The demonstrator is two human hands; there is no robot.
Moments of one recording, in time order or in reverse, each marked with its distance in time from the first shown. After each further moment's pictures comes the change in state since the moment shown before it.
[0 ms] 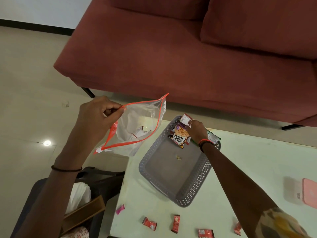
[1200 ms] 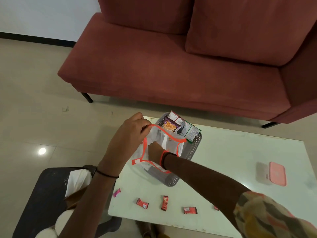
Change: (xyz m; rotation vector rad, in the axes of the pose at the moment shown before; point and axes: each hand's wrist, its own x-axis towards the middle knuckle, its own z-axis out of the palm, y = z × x) left_hand -0.083 0.099 0.011 -0.070 -0.201 0.137; right_hand -0.194 -0.084 -0.027 -0.757 -0.450 -0.815
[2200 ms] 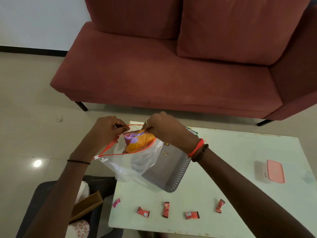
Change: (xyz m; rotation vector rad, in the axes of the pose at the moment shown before) left_hand 0.036 -0.066 -0.025 0.019 -0.168 -0.210; right_hand -0.075 0.039 -0.131 0.457 0.450 0.116
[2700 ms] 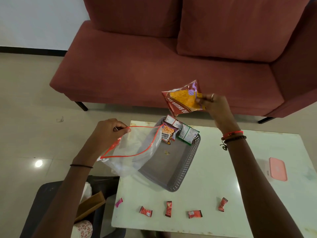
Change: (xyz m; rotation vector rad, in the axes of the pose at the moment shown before) left_hand -0.005 -0.007 0.004 -0.049 0.021 0.010; right_hand -0.019 0.143 -0.016 0.872 0.604 0.487
